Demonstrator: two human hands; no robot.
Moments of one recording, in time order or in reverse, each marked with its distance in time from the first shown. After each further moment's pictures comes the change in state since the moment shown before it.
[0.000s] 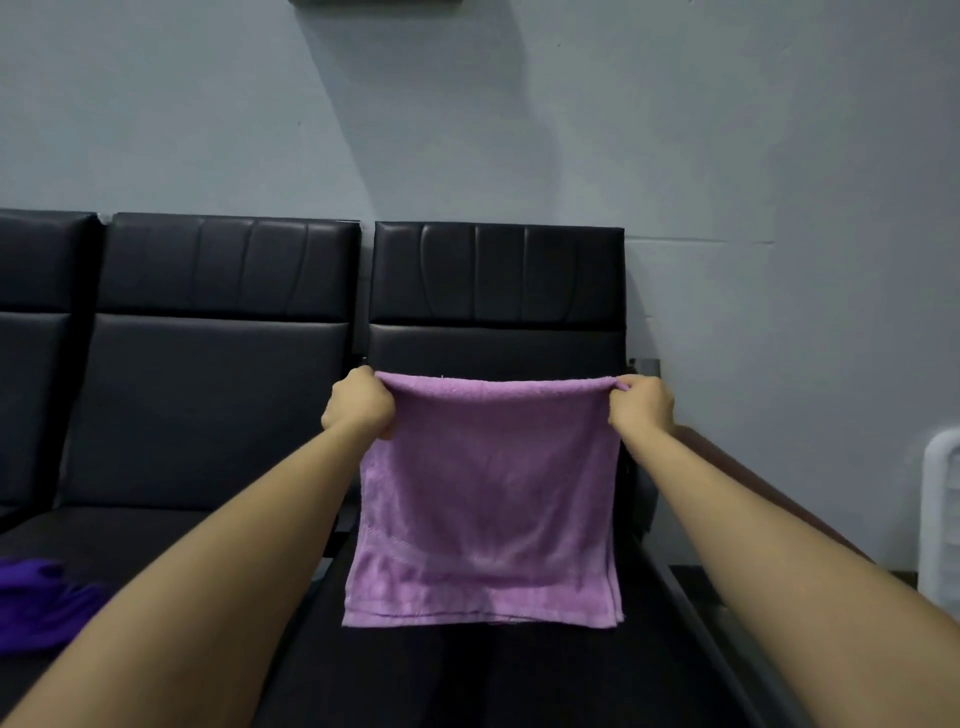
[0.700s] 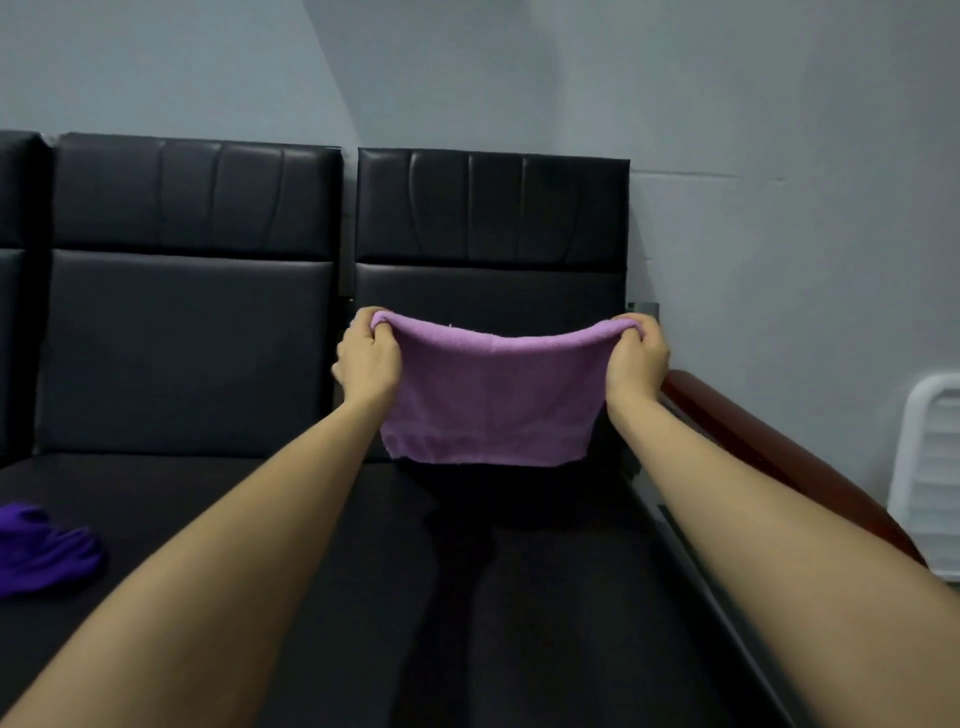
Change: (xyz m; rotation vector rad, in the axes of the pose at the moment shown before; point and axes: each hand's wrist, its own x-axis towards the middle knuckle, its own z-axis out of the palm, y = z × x) left_hand -0.020 -0.008 0.035 -0.570 0.119 0.098; right_hand -0.022 0.005 0.020 0.504 0.155 0.013
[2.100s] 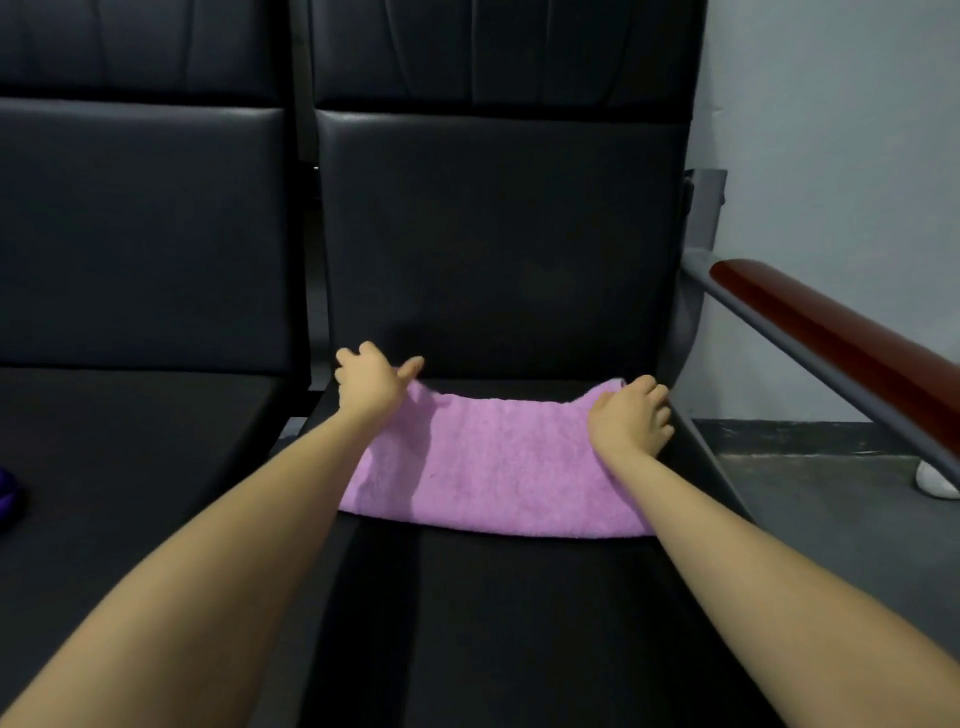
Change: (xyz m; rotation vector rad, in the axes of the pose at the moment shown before) left_hand -0.005 -0.164 0.058 0.679 -0.270 -0.215; right_hand -0.043 0.183 0.012 -0.971 -0.187 0.166
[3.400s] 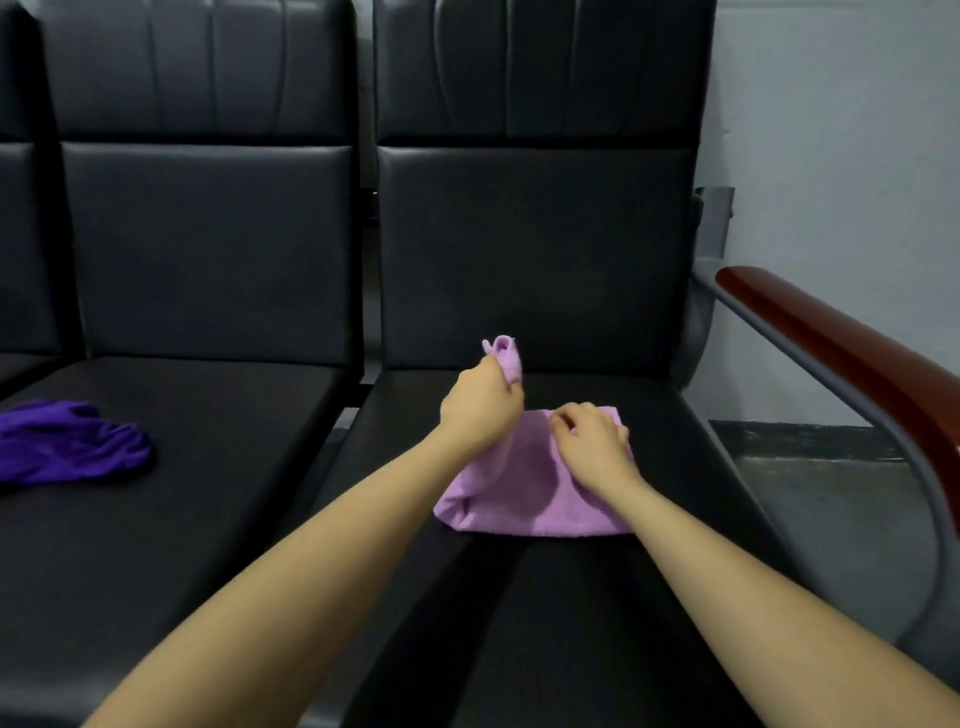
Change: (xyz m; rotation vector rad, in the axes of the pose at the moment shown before) left_hand -0.125 0.048 -0.036 -0.031 -0.142 0.308; right_hand -0.087 0.003 -0.029 0.014 -0.385 -0.512
